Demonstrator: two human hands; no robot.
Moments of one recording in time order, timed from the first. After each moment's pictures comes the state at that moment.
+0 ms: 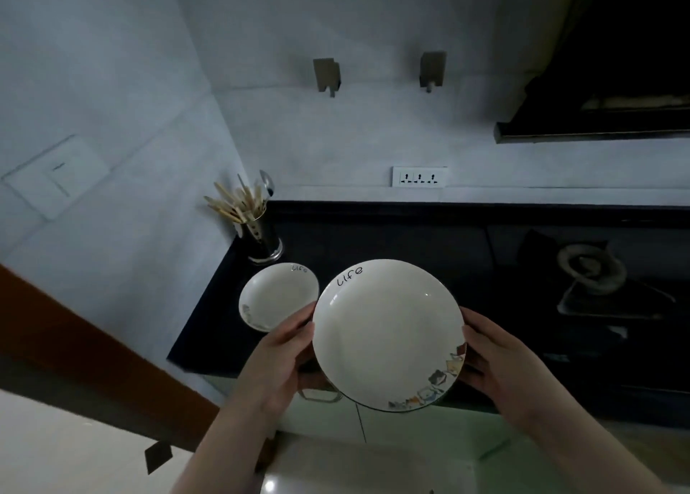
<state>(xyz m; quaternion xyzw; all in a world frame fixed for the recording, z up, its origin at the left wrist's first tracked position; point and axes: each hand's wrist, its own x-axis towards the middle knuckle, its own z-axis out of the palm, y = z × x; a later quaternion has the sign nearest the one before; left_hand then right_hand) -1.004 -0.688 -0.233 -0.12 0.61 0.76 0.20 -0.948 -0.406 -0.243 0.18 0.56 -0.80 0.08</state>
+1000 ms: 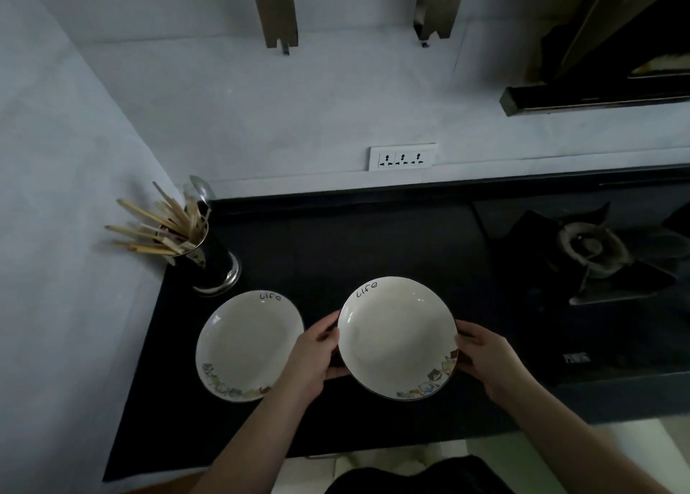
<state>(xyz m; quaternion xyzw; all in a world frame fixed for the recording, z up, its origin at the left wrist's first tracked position) -1.194 -0.660 -0.383 -0.14 0.65 0.66 0.35 -1.088 -0.403 -0.379 0.45 0.64 -0.62 0.05</state>
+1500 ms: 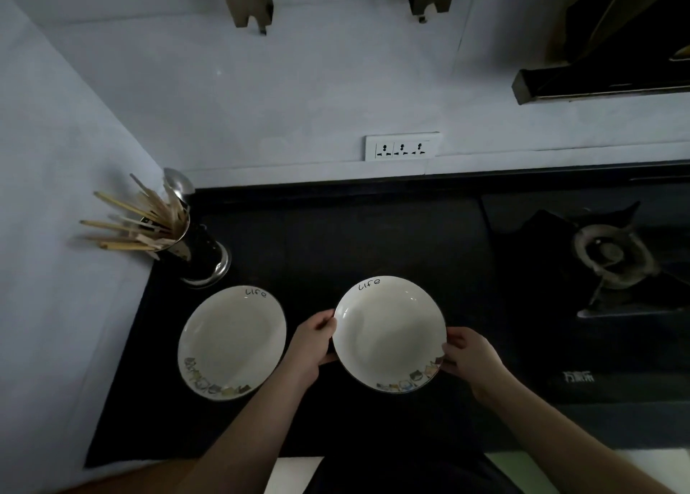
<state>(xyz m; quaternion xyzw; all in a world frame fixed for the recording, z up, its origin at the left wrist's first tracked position) -1.219 -0.615 -0.411 -0.22 0.70 0.59 0.34 -1.114 -0.368 -0.426 0.45 0.67 -0.57 0.14</state>
